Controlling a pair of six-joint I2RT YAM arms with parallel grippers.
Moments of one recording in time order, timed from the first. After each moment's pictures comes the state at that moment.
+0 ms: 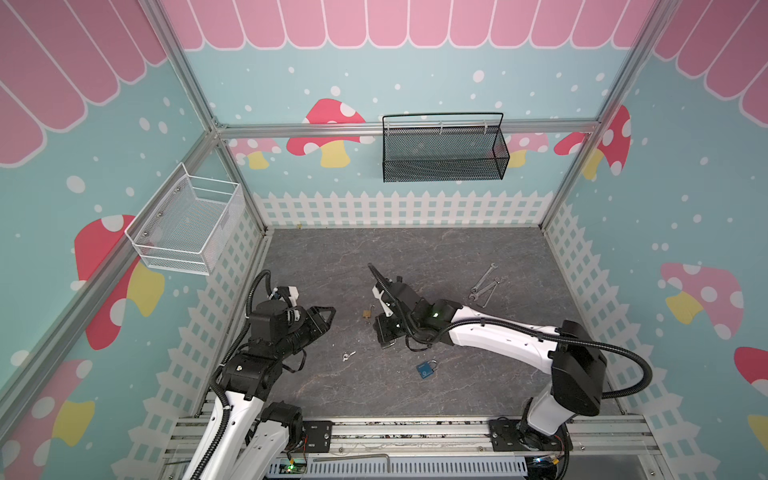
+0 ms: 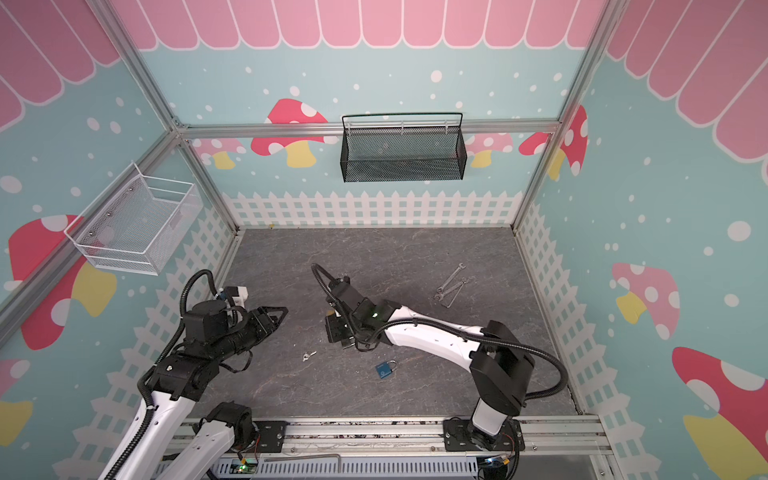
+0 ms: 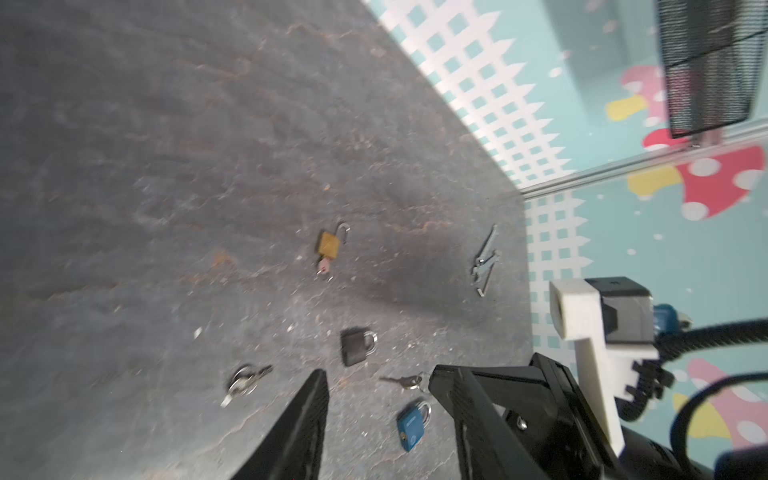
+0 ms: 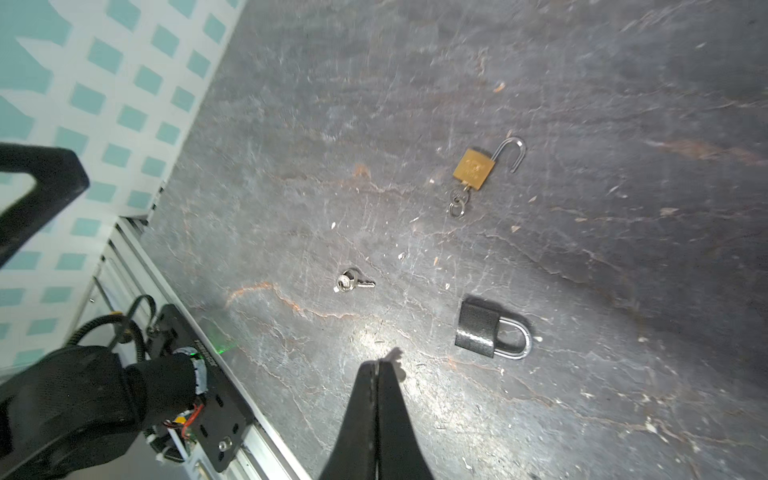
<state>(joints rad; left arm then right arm) -0.16 0.63 0.69 -0.56 0.32 -0.79 0.98 1.62 1.26 -0.42 -0.07 0.59</state>
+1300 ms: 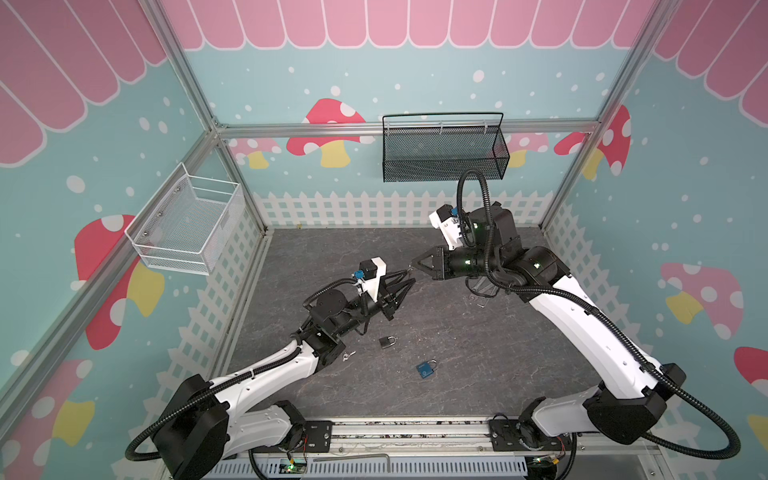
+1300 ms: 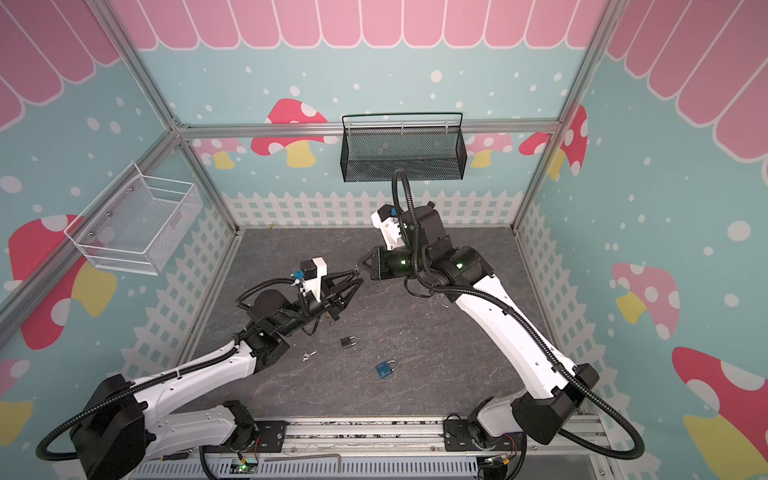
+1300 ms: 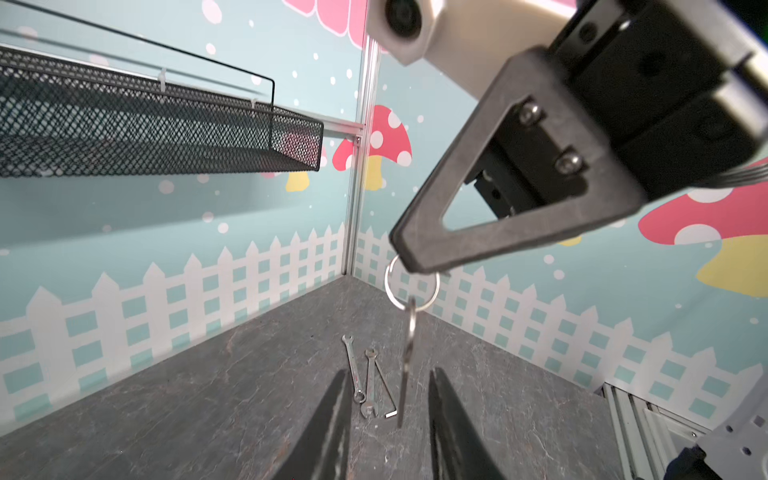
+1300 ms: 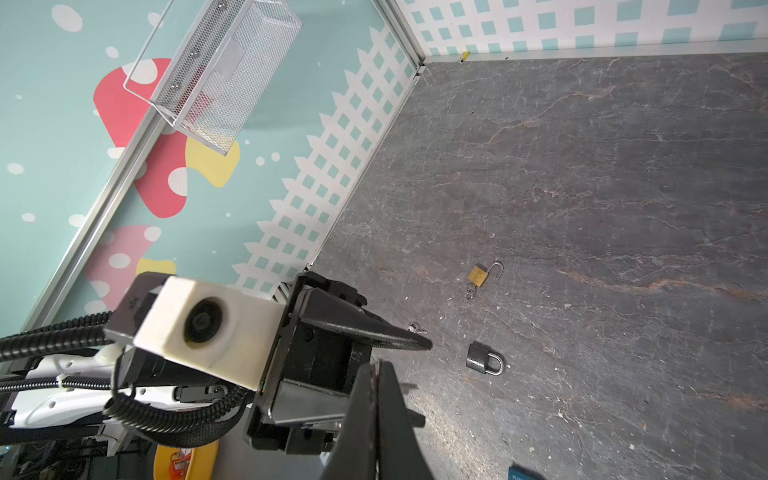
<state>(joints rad) -0.70 1.19 0.66 0.74 0.29 -0.18 0.65 1.41 1.68 -0.80 -0.42 0.48</state>
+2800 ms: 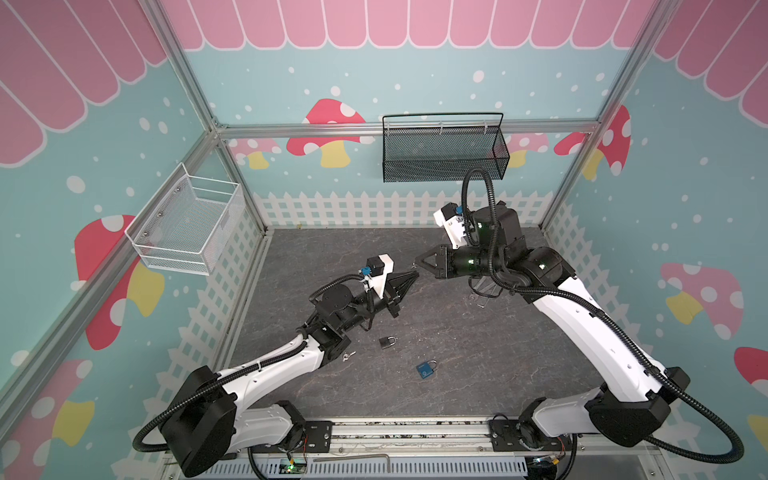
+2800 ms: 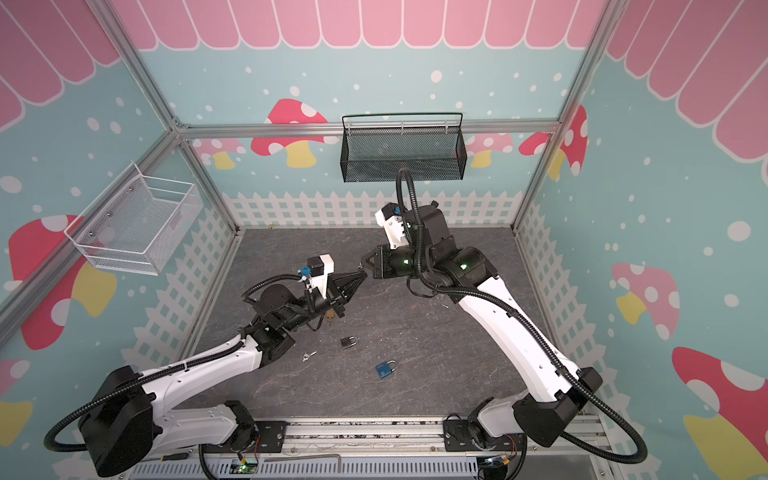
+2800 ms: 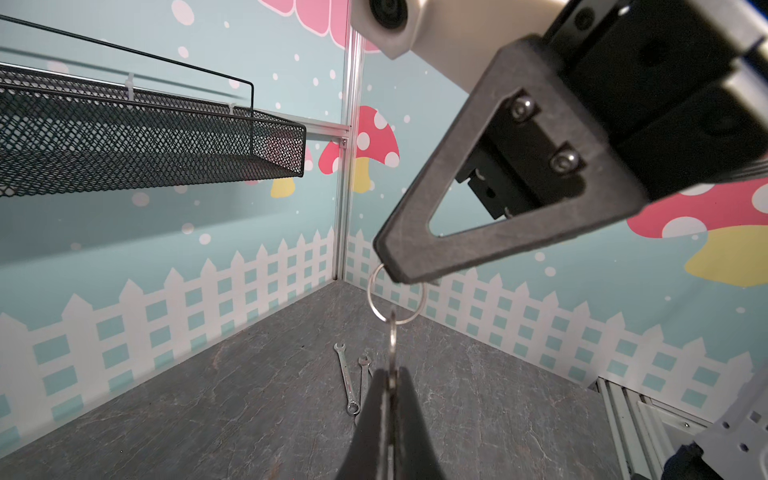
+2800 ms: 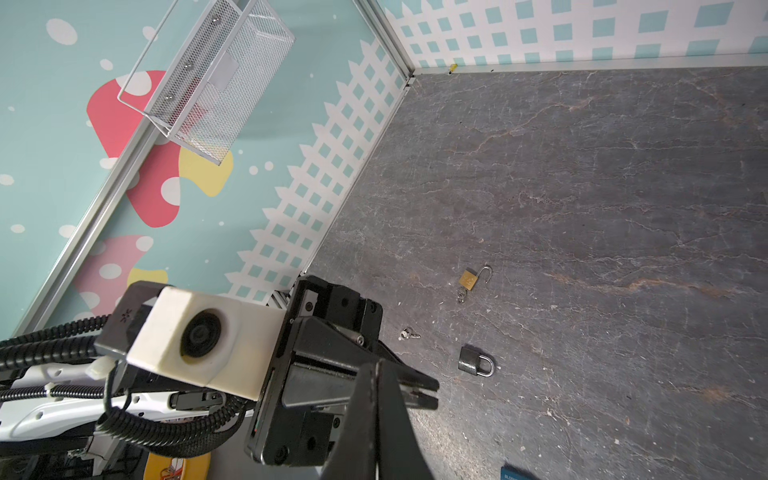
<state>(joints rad) -0.70 1.24 0.71 0.70 0.33 -0.17 0.64 1.39 1.68 -0.80 -0.39 0.48</state>
